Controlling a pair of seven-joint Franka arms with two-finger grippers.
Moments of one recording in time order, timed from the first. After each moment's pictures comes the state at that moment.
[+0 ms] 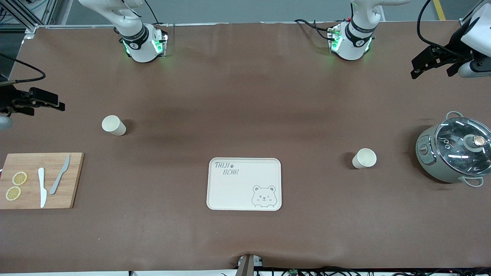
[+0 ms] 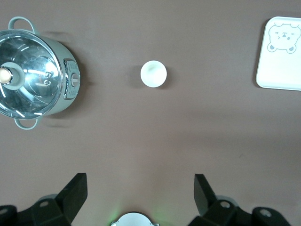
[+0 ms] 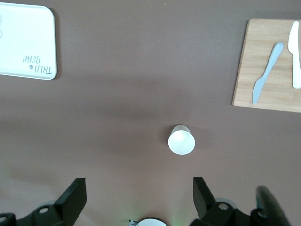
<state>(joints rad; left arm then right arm) -0.03 -0.14 -0.07 -1.63 -0.01 1.46 -0.16 0.00 0.18 -0.06 -1.32 0.12 1.34 -0.15</state>
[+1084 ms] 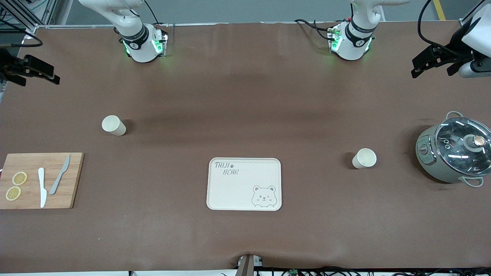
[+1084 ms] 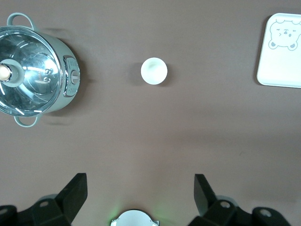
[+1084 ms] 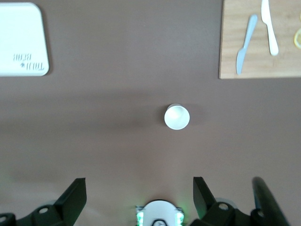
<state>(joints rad) -0.02 -0.14 -0.07 -1.62 -0.01 1.45 -0.15 -0.02 0.00 0.01 -1.44 0.05 1.30 0.06</state>
